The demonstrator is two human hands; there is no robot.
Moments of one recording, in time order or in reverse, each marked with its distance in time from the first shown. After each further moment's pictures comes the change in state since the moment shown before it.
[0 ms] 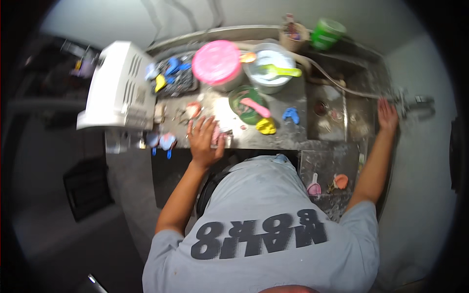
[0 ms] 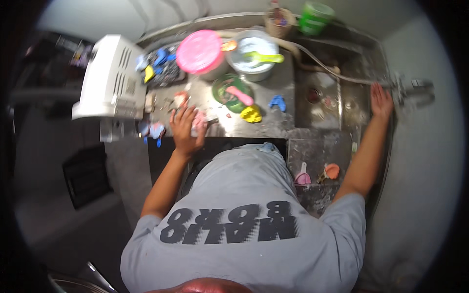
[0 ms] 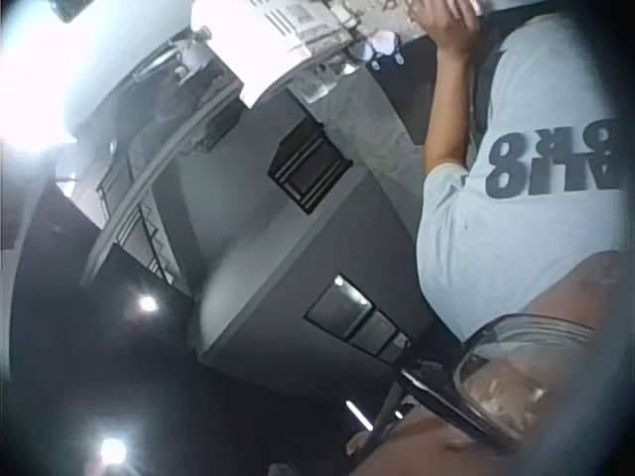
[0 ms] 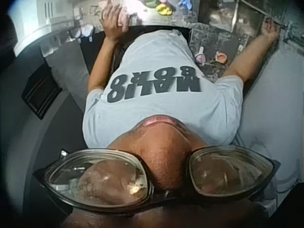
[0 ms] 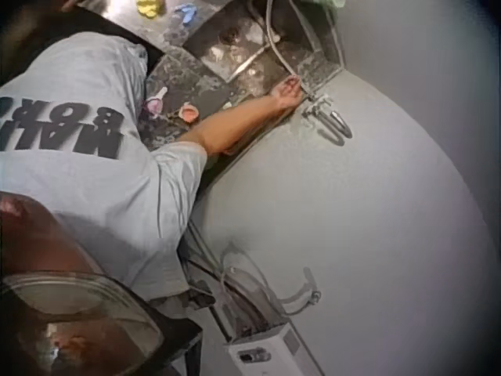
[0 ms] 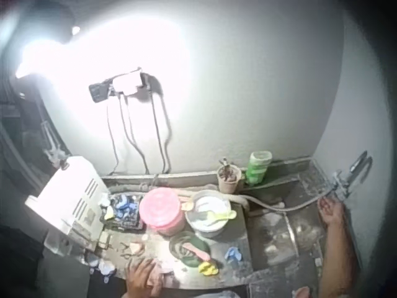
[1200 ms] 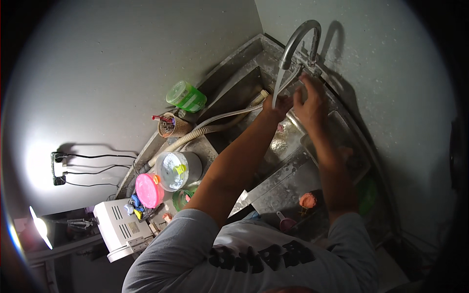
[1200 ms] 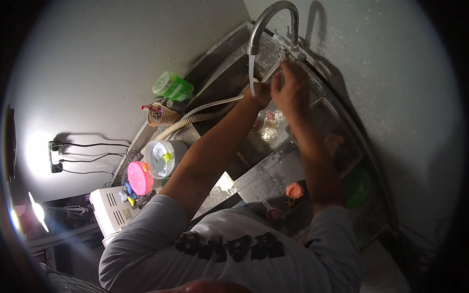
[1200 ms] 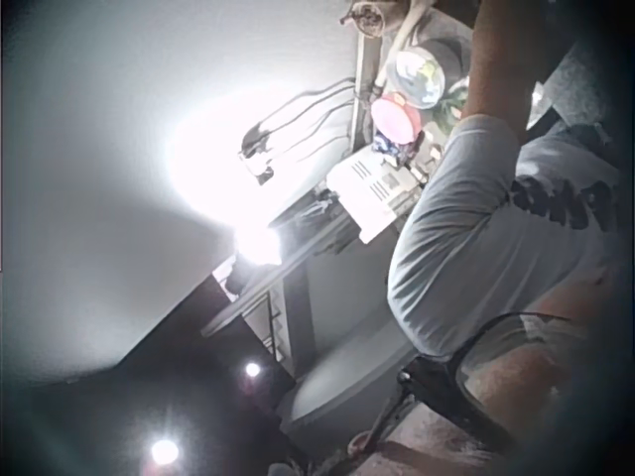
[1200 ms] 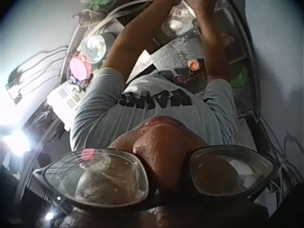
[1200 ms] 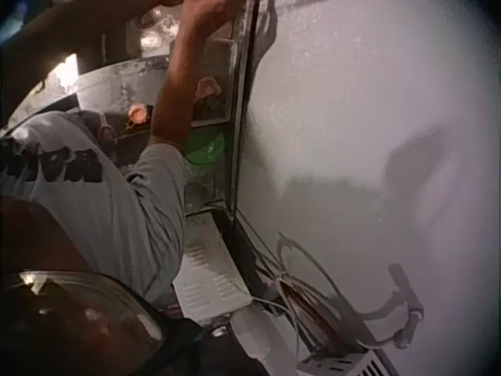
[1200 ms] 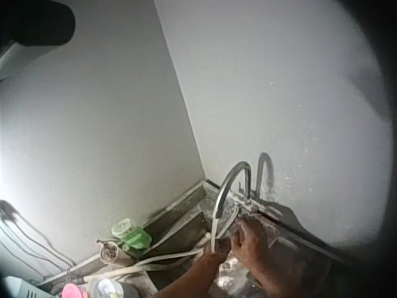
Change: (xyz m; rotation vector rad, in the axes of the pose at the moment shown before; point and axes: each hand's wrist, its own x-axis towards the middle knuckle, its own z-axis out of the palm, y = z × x) left_hand 0.284 0.431 0.452 -1.965 -0.955 -1.187; right_hand -0.048 -0.044 -0.008 -1.306 0.136 -1.257
